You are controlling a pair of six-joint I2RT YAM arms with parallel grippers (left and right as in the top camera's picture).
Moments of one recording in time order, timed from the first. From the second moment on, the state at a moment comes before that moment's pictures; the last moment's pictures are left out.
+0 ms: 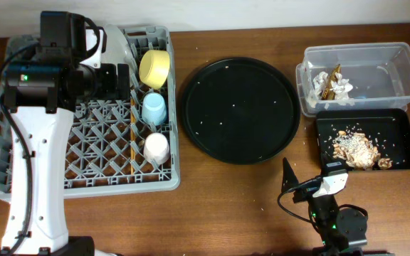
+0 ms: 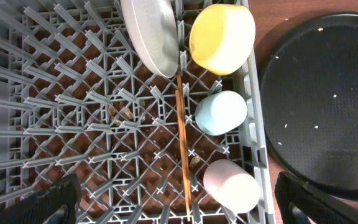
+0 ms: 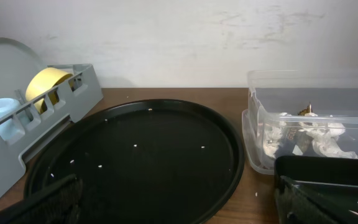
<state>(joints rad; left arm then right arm) -0.07 1.64 1.98 -1.33 -0.05 -0.01 0.10 0.01 0.01 -0.07 -0.09 0.08</state>
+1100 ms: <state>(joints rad) -0.07 0.08 0.01 0.02 -0.02 -0.01 0.10 0.01 0.01 -0.07 -0.07 0.08</state>
